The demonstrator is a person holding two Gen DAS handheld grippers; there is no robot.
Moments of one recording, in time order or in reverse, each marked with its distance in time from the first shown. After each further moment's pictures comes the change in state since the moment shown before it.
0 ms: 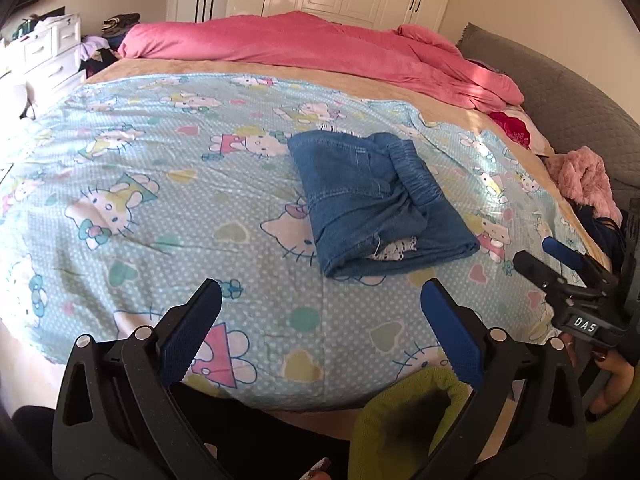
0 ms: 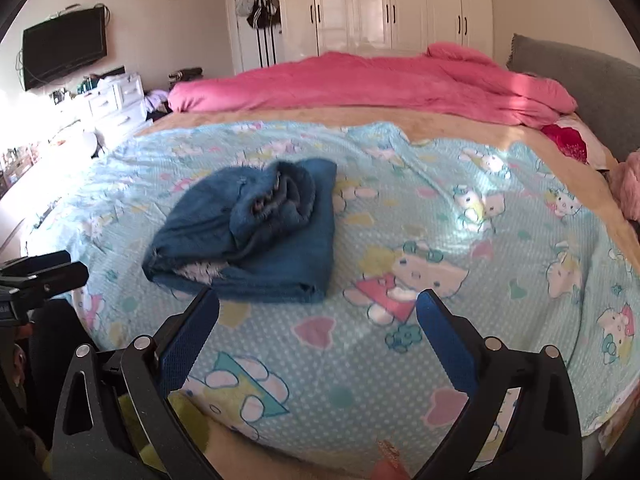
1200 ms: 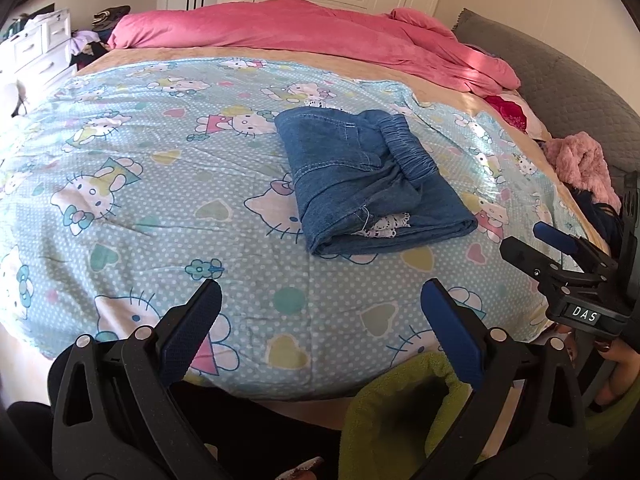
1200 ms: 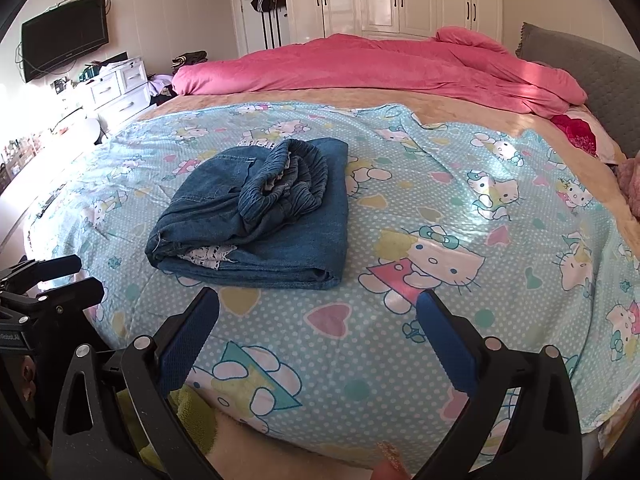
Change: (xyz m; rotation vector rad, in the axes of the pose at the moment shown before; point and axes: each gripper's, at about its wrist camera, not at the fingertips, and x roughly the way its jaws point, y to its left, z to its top) left arm 0.010 -0.010 -0.010 0.021 0.049 -0.009; right arm 0.010 0.006 -0.001 -0.006 0.057 0.024
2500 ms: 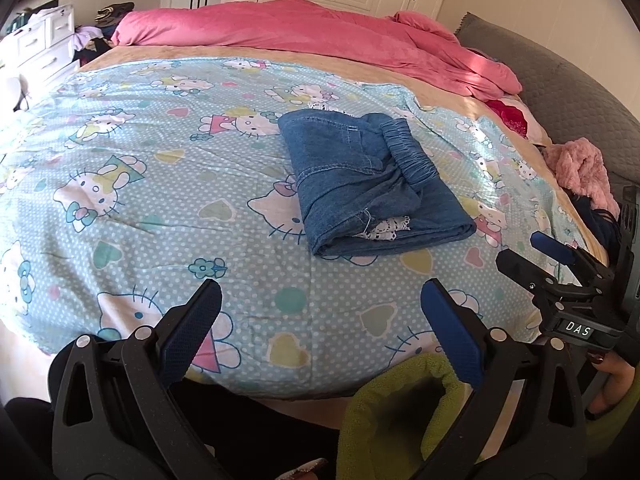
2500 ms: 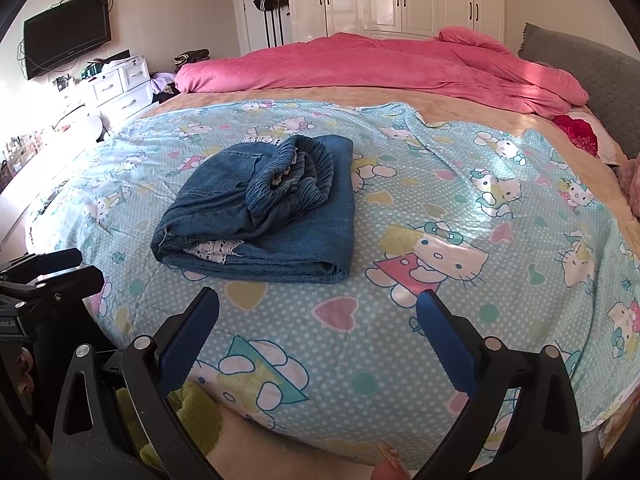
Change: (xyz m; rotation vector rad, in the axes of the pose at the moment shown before) left arm -0.004 0.002 0.001 -0.020 -0.003 -0.006; right arm -0.002 0.006 -0.004 -0.005 0.006 0.002
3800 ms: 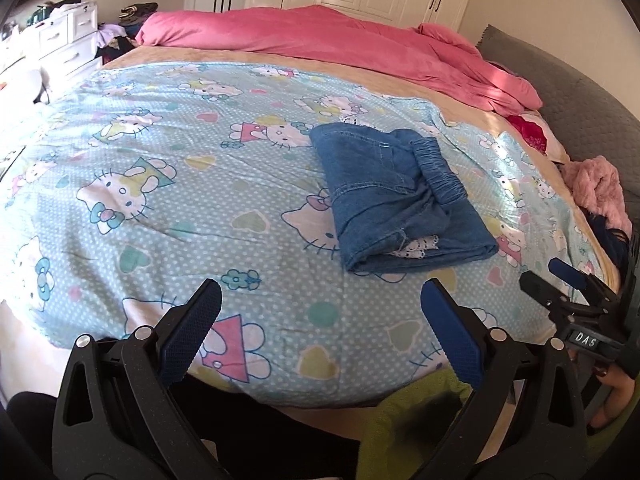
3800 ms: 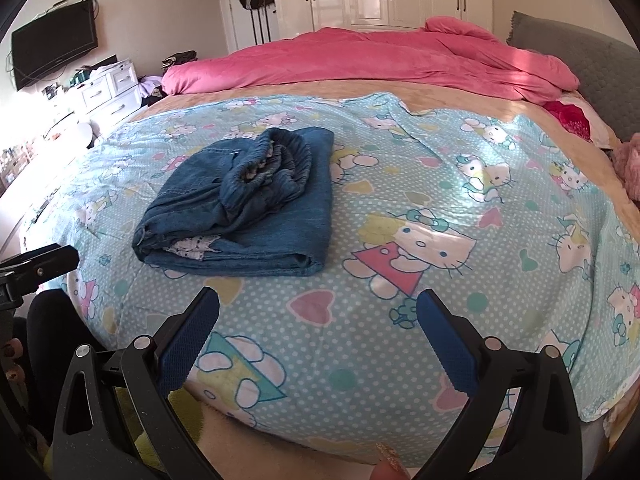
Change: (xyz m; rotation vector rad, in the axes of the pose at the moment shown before) left arm -0.004 0.019 0.007 -0.051 -0.028 0.061; right arm 0.006 -0.021 -0.006 0.050 0.012 -0.019
